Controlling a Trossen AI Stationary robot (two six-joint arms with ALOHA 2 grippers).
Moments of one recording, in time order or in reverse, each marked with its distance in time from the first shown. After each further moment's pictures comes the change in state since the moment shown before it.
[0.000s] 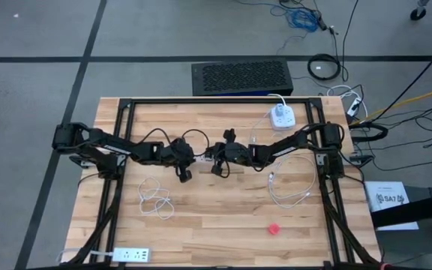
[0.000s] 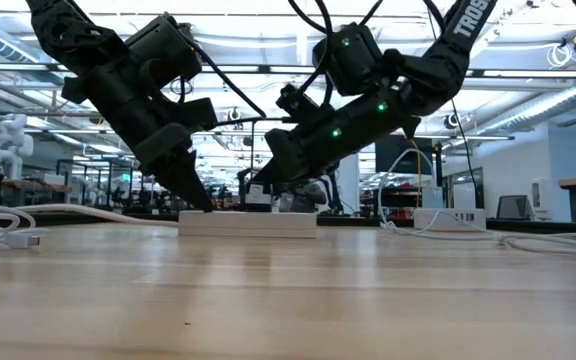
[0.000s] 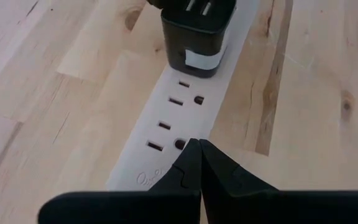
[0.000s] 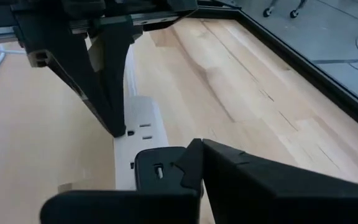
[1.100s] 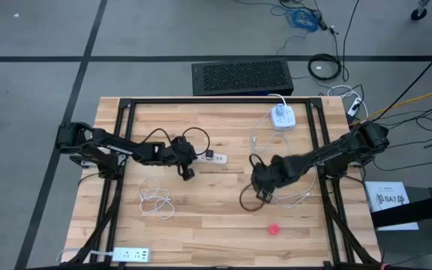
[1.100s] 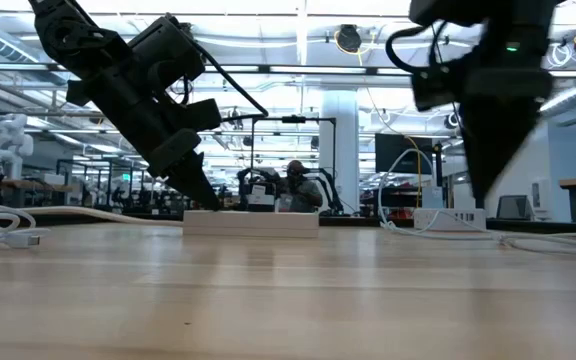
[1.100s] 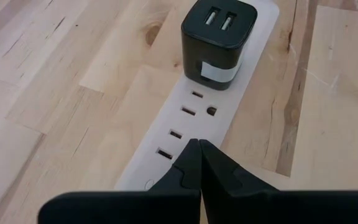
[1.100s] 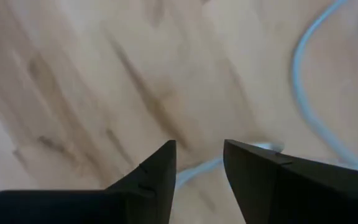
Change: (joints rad) left arm 0.001 0.001 0.000 0.050 -0.077 0.005; right arm 0.292 -0.508 -0.005 -1.360 -0.167 0.722
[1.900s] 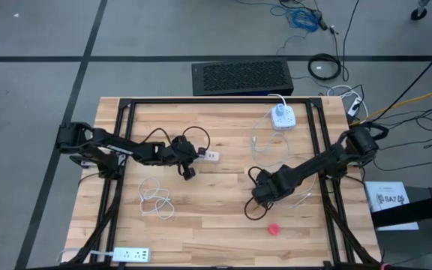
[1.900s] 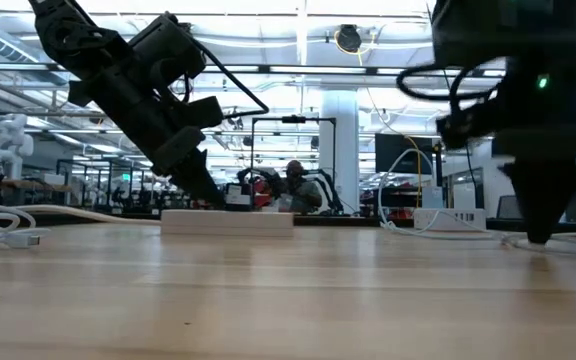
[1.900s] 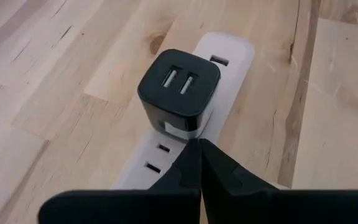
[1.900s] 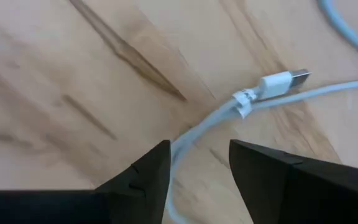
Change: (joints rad) left arm 0.000 -0.001 -0.001 0.033 -0.013 0.000; right arm 0.120 0.170 0.002 -0.089 -0.031 0.340
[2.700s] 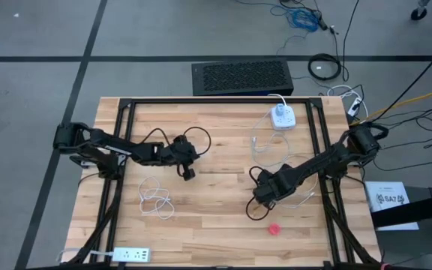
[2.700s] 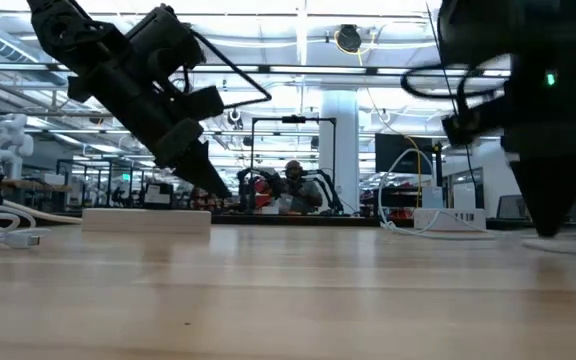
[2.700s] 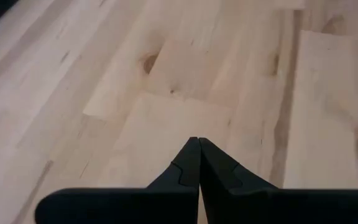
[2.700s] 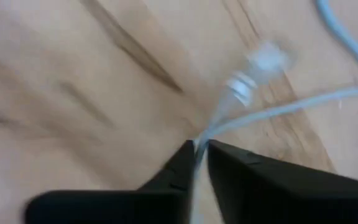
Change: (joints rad) left arm -0.012 -0.019 0.002 0.021 -0.006 0.059; right arm 0.001 -0.024 -0.014 -0.025 -0.009 -0.025
